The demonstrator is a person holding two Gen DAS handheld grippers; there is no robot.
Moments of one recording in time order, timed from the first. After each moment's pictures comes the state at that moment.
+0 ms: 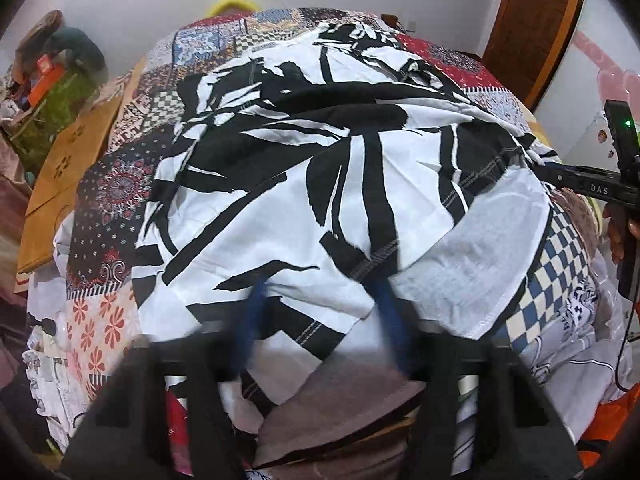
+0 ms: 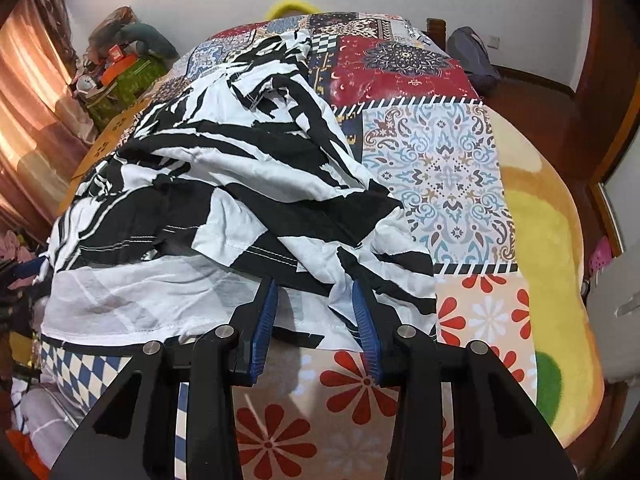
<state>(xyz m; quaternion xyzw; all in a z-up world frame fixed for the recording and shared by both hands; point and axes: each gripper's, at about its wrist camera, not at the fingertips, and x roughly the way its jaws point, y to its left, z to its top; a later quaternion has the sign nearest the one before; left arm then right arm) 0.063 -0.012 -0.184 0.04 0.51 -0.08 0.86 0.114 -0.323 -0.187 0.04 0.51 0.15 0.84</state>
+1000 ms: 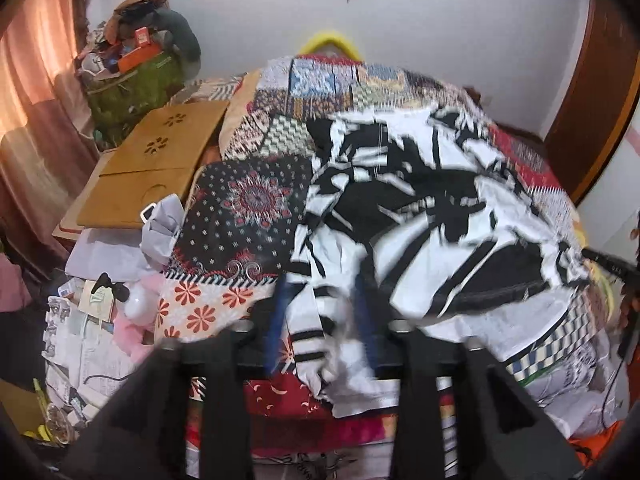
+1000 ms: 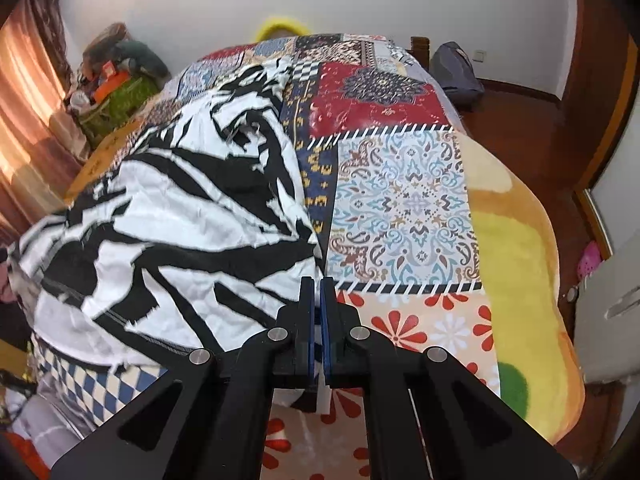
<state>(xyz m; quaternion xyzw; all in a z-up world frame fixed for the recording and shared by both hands) 0.025 0.096 -0.107 -0.04 0.43 0.05 0.90 0.119 -0.350 -0.166 0.05 0.48 0.13 0.86</state>
